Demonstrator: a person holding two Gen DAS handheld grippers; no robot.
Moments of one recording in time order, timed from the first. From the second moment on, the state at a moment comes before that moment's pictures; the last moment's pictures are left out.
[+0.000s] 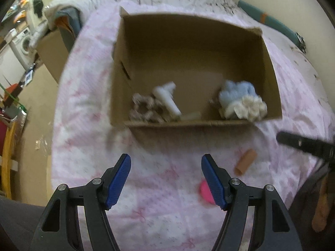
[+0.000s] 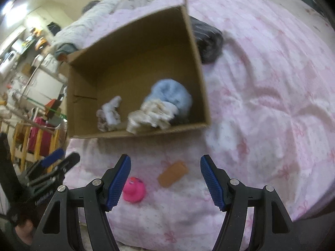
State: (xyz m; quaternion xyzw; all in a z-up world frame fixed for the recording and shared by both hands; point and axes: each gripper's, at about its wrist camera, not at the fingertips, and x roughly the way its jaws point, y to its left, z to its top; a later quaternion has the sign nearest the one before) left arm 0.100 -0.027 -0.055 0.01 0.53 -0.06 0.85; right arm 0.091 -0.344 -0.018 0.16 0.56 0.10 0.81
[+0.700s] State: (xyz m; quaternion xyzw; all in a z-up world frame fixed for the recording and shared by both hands) left arm 0.099 -0.096 -0.138 0.02 0.63 -0.15 0.76; right arm 0.099 -0.367 -0.046 0.20 0.60 0.03 0.78
